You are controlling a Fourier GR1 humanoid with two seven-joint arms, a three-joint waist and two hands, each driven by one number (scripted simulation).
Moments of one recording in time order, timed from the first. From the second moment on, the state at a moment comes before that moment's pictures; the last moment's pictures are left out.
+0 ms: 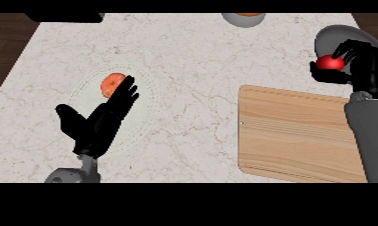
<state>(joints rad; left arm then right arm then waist) -0.06 0.12 -0.16 -1.57 0.24 -0.02 0.22 -0.50 -0.37 -0.23 -0.98 0.74 -0.42 0.06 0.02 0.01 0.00</state>
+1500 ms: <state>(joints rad) -0.14 0.10 -0.18 -1.56 0.24 -0.06 0.24 -0.76 -0.69 -0.52 -0.17 0.64 -0.57 -0.27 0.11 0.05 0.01</state>
